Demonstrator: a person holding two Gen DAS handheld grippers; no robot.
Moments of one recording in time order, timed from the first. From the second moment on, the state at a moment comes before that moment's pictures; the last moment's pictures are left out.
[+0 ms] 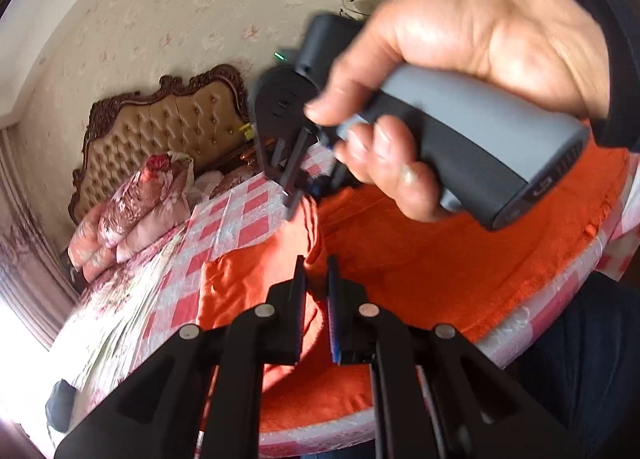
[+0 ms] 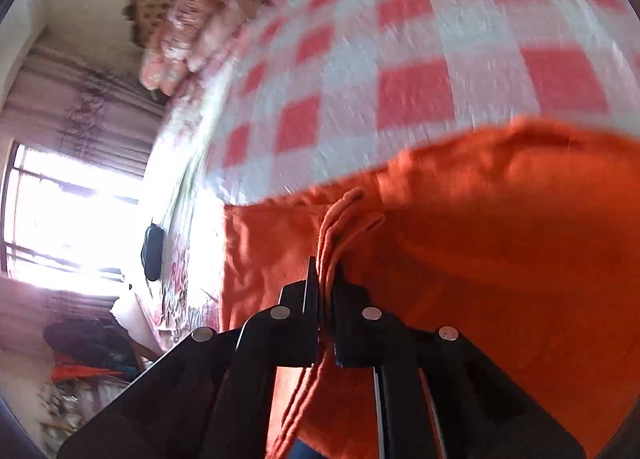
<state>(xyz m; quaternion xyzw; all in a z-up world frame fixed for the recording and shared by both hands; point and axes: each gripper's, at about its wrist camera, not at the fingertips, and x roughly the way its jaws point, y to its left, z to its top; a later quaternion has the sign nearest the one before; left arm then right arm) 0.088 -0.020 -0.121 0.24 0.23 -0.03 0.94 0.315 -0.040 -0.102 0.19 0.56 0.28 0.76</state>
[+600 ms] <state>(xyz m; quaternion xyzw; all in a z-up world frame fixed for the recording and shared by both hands) 0.093 -0.079 -0.163 0.29 0.26 -0.09 0.92 0.305 -0.092 -0.132 0.17 0.55 0.24 0.78</state>
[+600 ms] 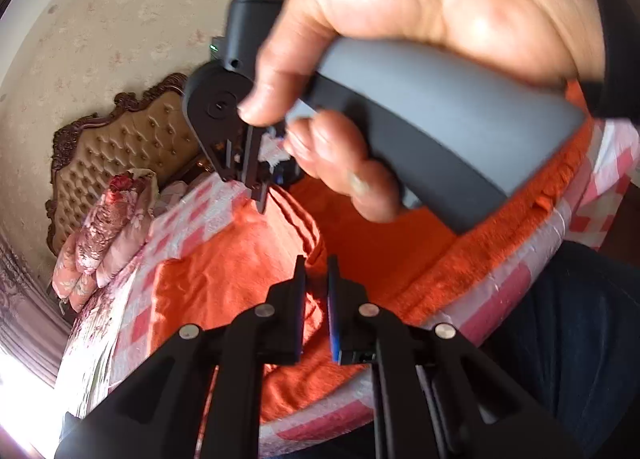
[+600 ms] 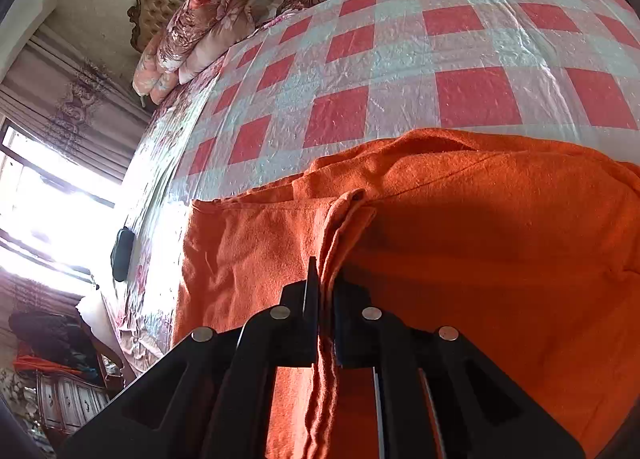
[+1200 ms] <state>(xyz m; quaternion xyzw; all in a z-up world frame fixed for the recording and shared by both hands) 0.101 -0.068 -0.168 0.28 0.27 -0.12 0.91 0.290 -0.093 -0.127 0.12 0.54 0.21 0.81</state>
